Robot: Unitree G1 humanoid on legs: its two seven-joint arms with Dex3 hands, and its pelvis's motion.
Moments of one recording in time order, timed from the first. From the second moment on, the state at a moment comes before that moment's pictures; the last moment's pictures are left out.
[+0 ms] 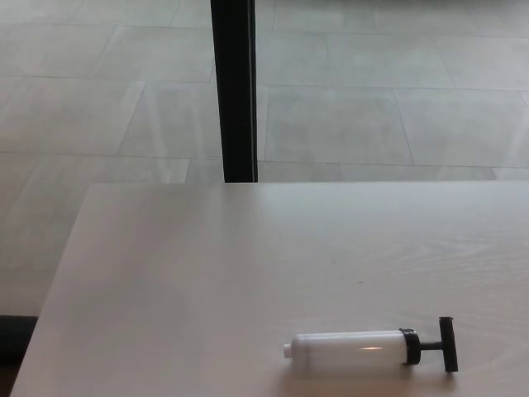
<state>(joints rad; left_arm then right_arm) 0.07 0.49 0.53 1.16 -0.13 0.09 0.02 0.17 -0.46 -0.60 0.79 0.11 0.03 0.05</state>
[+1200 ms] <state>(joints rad) -0.39 0.63 0.57 0.89 -0.26 0.03 0.09 -0.23 -0.72 -0.92 0.52 0.43 0.18 -0.04</state>
